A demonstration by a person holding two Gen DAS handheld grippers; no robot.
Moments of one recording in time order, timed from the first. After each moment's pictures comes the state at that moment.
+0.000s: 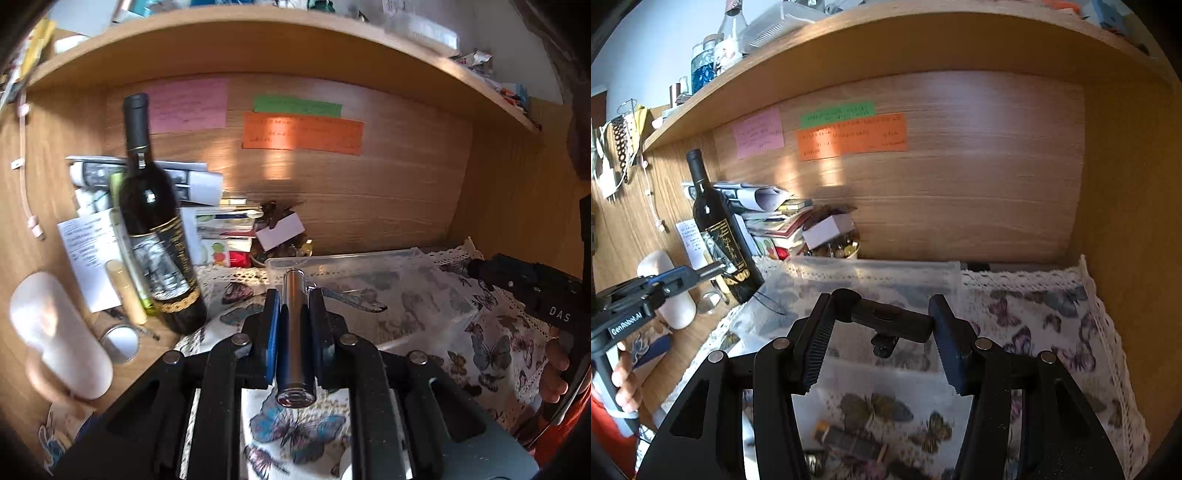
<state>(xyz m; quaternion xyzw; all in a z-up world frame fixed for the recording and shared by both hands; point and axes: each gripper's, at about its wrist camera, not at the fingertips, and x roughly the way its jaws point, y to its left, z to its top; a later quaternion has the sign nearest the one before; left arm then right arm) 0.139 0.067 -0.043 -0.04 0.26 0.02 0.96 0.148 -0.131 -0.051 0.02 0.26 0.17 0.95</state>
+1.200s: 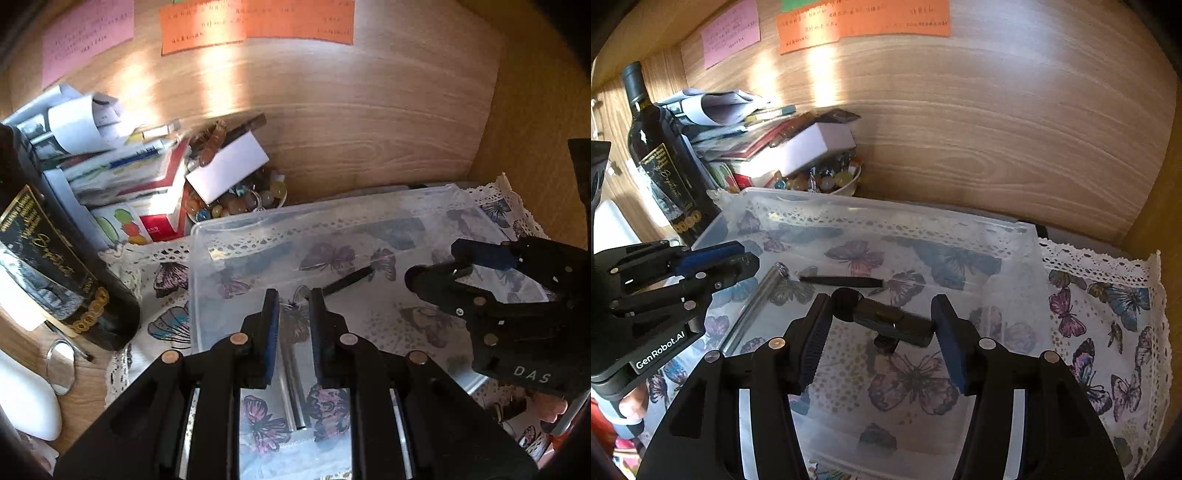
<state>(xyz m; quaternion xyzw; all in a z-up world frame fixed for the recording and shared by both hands) 0.261 0.041 -0.113 0.00 0.39 -0.01 0.92 0.247 -0.084 -0.119 -0.04 0.39 0.19 0.90</state>
